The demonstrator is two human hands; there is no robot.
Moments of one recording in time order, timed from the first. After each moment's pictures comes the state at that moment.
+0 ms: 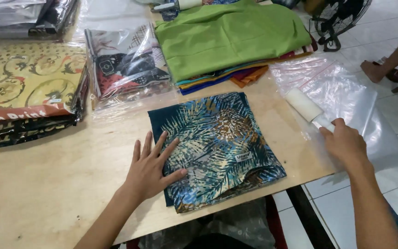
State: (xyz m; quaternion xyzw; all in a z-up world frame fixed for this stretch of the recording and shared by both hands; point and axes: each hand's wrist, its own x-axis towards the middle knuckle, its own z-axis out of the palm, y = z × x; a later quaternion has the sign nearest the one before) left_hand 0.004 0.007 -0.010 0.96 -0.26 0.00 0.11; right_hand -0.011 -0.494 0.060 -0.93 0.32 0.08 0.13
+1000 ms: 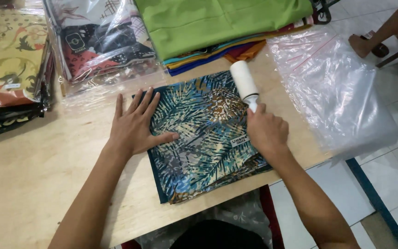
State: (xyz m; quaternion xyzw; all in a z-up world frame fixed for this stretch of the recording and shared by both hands) left_hand 0.093 0.002 -0.006 0.97 -0.23 0.01 0.08; right_hand 0.031 -0.331 -0.004 -0.99 0.16 0.02 -0.03
